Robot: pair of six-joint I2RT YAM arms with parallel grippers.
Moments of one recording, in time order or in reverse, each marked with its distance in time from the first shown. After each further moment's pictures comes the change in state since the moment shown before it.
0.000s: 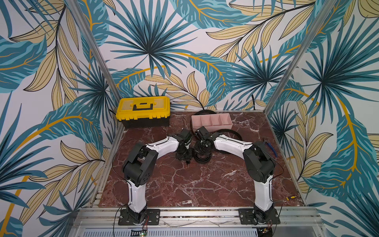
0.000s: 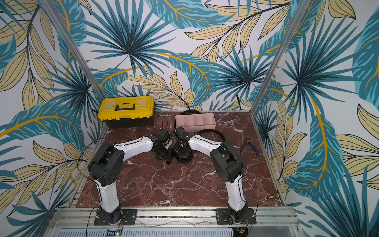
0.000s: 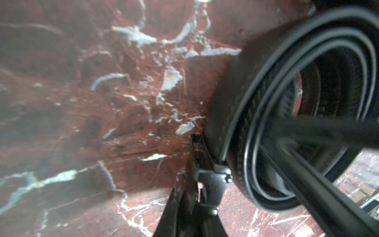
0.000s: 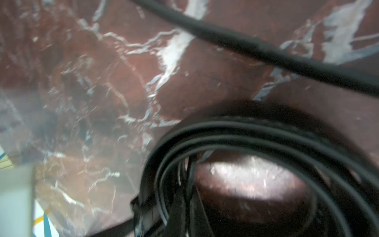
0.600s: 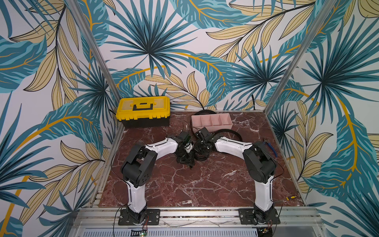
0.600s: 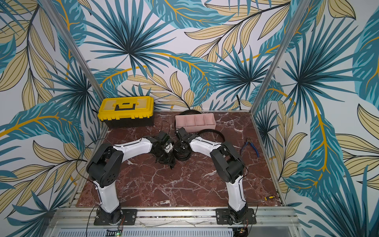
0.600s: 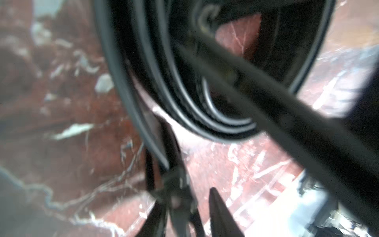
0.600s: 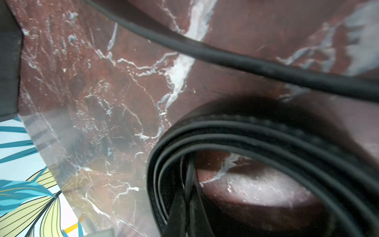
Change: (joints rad) left arm 0.035 -0.033 -0.058 -0.018 0.244 0.164; right arm -0.010 -0.014 -0.084 0.185 -0.020 0.094
